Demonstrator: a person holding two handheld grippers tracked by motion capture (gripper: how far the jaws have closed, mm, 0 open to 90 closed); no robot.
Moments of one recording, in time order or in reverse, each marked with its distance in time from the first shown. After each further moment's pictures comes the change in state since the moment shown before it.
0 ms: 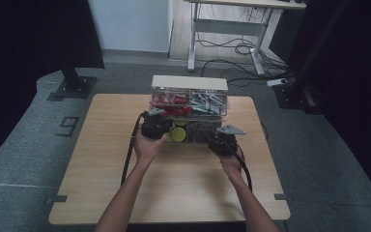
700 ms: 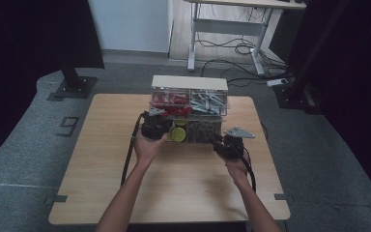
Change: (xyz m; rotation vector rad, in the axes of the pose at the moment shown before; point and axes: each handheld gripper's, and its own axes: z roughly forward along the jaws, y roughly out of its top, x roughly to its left) left arm -0.001 -0.001 0.000 0.000 0.016 0.011; right arm -0.002 0.001 -0.029 -0.032 0.010 0.027
